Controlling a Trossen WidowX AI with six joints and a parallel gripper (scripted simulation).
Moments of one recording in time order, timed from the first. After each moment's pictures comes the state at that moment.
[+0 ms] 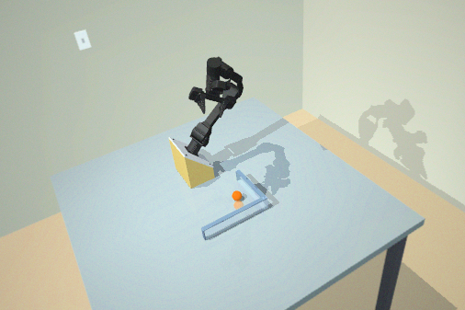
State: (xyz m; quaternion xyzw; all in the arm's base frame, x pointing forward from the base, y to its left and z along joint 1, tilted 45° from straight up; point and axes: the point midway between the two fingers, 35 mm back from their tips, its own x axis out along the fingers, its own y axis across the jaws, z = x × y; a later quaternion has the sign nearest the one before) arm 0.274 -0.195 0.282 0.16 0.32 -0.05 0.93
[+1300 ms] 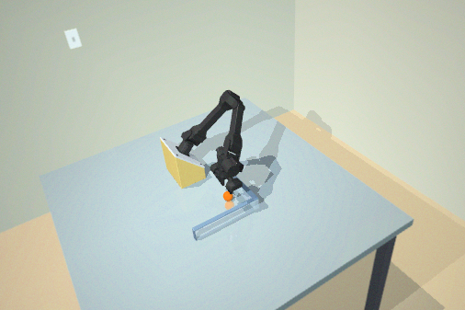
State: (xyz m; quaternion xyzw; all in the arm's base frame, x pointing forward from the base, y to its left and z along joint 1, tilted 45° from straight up) arm 0.284 0.115 0.033 -0.30 0.24 0.69 0.61
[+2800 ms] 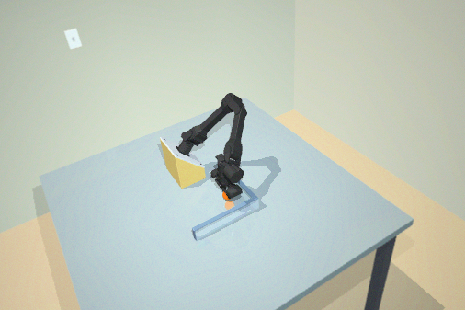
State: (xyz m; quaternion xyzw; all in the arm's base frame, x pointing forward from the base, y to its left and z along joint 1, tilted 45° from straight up) arm 0.279 0.140 0.006 -0.29 0.25 0.69 0.61
